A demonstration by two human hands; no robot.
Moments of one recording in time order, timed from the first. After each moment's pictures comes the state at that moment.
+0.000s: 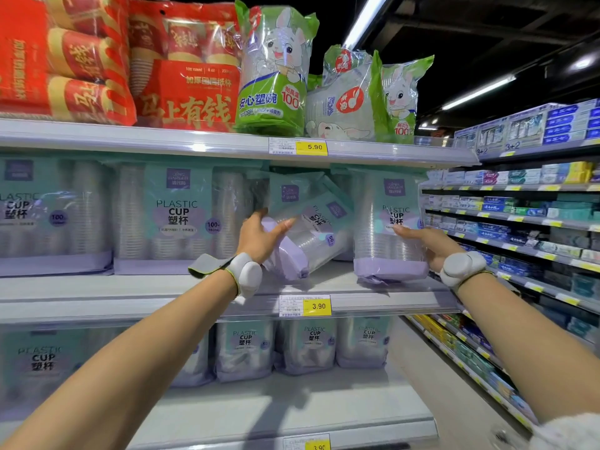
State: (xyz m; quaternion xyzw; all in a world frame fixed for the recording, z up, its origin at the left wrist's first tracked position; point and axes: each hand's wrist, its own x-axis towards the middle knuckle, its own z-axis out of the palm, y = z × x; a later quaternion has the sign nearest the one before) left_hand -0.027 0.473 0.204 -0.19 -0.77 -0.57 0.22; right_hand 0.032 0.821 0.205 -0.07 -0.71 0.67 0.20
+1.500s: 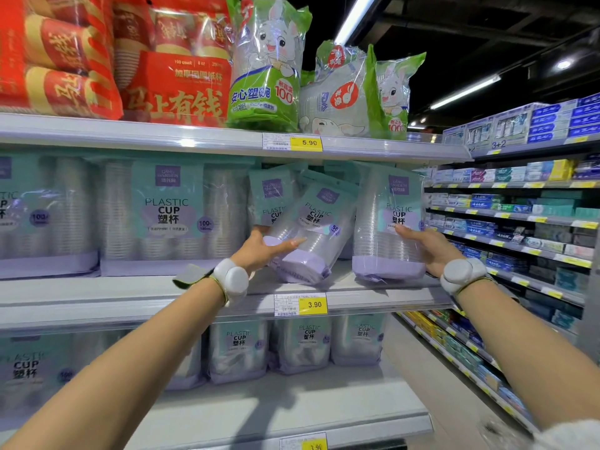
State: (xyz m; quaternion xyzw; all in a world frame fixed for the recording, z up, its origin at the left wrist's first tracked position) left_hand -0.047 0.472 0.184 -0.25 -0.76 -0.60 0.00; right_hand 0.053 0.809 0.196 0.01 -0.64 0.74 0.19
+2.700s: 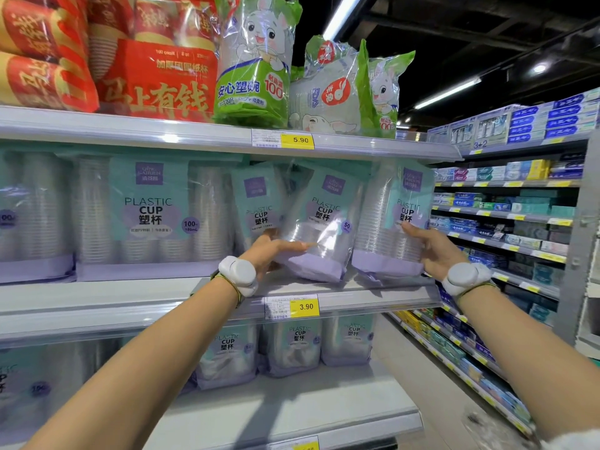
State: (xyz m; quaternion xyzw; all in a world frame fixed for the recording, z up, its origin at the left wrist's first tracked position) left_hand -0.056 0.505 0.182 -0.29 -0.69 -0.65 -0.14; right_hand 0.077 0.803 0.200 0.01 -0.59 0.78 0.23
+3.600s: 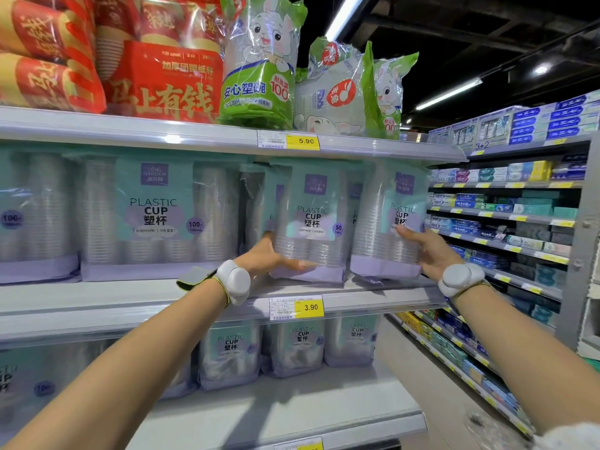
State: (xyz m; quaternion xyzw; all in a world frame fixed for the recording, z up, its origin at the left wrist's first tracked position) left_hand -0.062 0.490 0.179 -0.37 -0.75 -0.55 -0.08; right_hand 0.056 0.808 0.192 0.05 -0.62 0.75 0.23
